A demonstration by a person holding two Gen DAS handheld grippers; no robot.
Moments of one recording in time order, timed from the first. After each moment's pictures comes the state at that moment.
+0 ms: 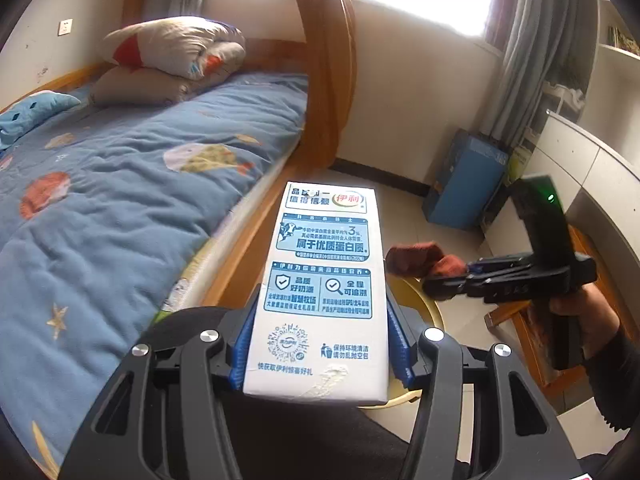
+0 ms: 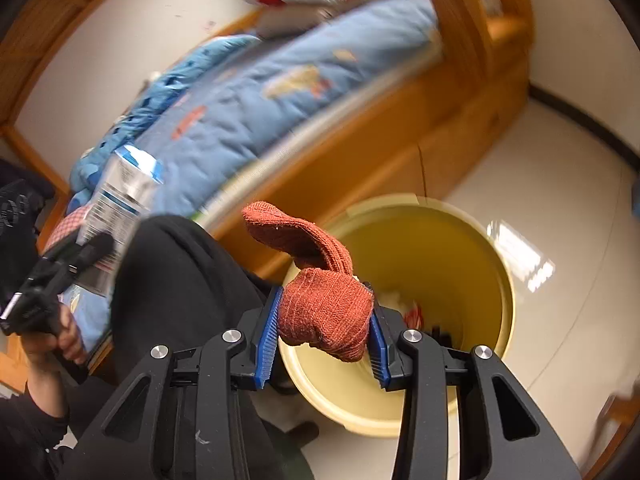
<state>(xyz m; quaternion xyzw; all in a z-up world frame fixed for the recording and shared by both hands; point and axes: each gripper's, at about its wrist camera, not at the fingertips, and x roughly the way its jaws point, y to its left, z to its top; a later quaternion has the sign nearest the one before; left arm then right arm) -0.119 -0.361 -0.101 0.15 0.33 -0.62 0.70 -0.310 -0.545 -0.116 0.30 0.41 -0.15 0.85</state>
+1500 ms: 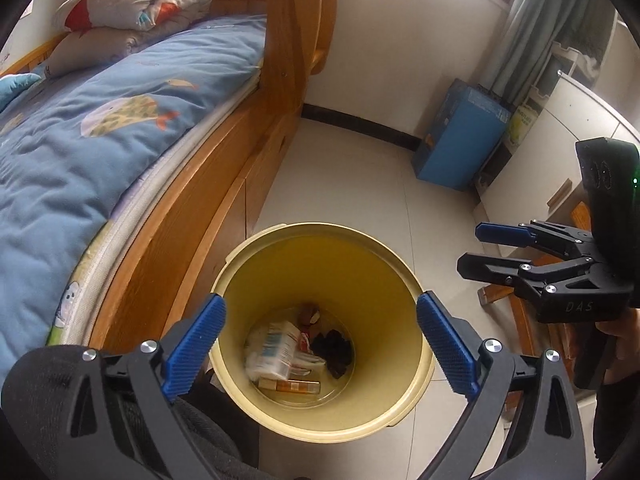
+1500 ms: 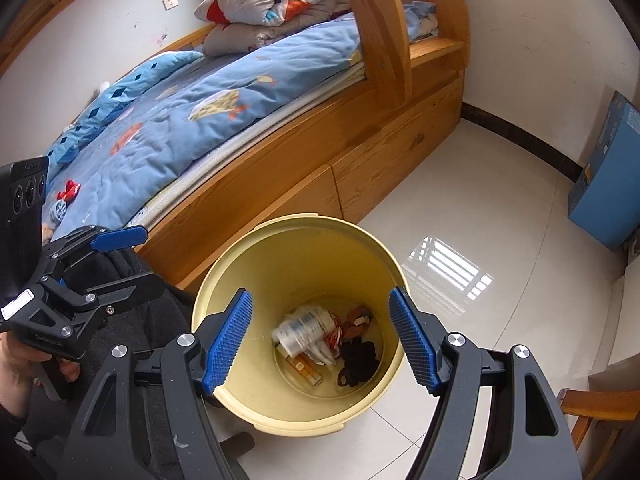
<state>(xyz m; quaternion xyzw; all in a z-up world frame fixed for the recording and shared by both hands) -0.156 -0.468 -0.153 0.20 0.40 -0.61 0.65 -0.349 -0.570 -0.105 0.23 0.41 -0.26 0.85</state>
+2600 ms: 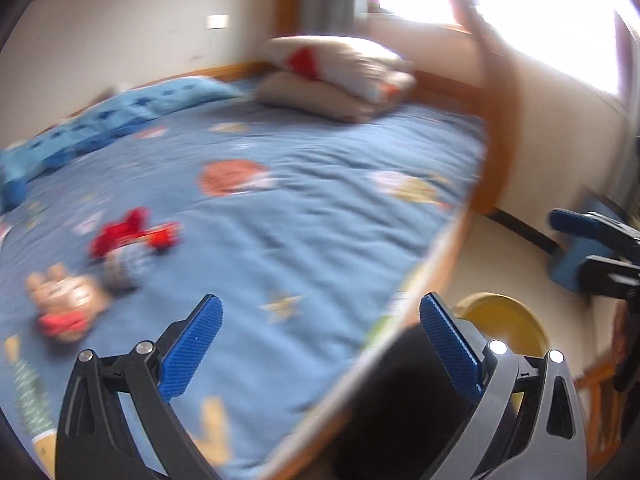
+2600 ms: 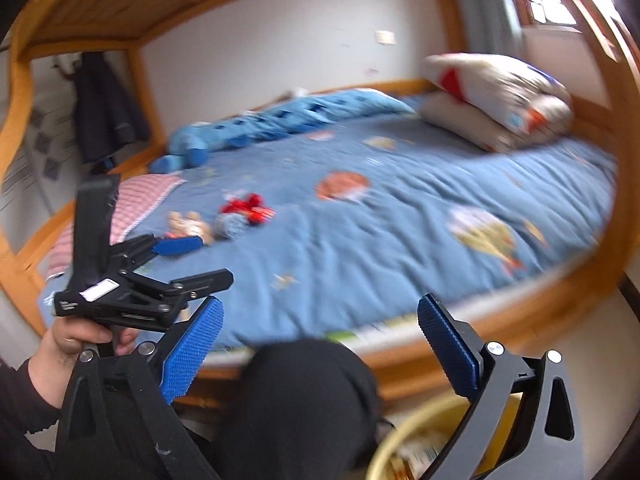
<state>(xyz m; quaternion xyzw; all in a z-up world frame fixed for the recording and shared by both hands) 0.004 -0.243 -0.060 0.11 0.33 -0.37 0.86 -0.150 -0.426 0.003 0.09 0.30 0.04 0.95</state>
